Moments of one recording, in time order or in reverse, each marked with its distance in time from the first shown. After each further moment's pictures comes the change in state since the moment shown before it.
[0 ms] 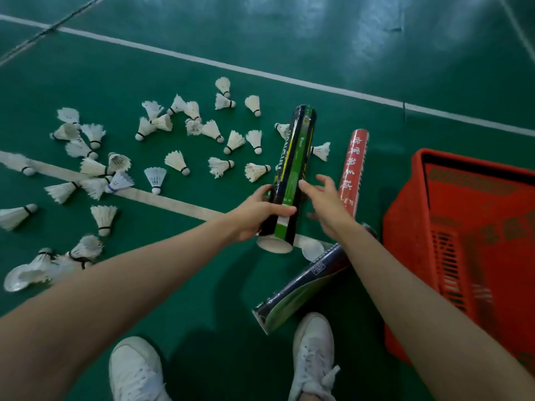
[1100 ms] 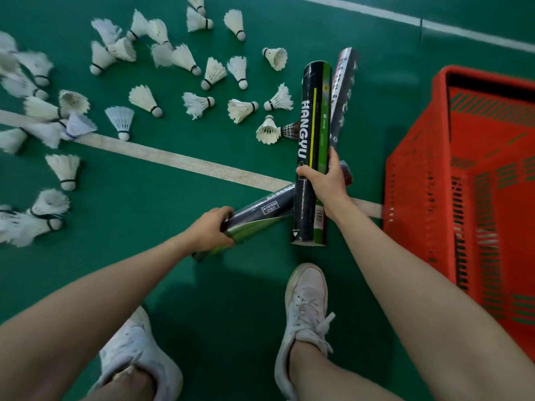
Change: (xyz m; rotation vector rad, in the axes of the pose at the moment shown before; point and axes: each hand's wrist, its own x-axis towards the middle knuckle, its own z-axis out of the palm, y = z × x) left_hand 0.010 -0.155 -0.083 1.189 0.045 0.004; right_hand 0.042 0.121 -0.011 -0.046 0.140 0.071
